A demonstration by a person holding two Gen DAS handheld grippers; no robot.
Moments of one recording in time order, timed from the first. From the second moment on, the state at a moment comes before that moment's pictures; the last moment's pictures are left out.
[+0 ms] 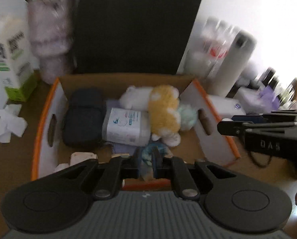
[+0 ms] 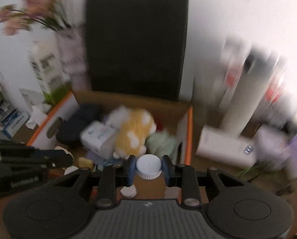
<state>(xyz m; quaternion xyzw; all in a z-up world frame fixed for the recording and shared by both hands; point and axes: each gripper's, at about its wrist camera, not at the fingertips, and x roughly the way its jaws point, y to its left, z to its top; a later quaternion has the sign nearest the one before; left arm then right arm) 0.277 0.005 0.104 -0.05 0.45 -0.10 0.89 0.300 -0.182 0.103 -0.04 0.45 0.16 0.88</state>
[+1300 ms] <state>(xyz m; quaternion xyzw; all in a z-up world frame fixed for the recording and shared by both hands) 0.083 0.006 0.133 -0.04 0.36 -0.01 0.93 0.109 -0.220 0.108 0.01 0.33 0.16 0.93</state>
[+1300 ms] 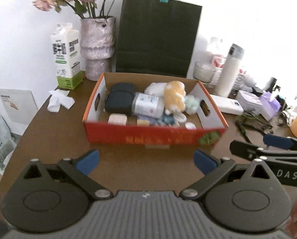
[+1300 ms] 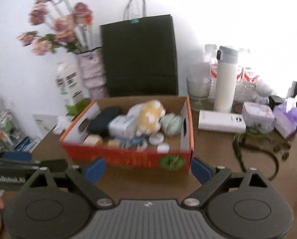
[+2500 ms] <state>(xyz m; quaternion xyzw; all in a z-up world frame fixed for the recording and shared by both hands) -0.050 0.010 0.003 -0.01 0.31 -0.01 0.95 -0.040 -0.226 -0.015 0.00 0.32 0.11 0.94</state>
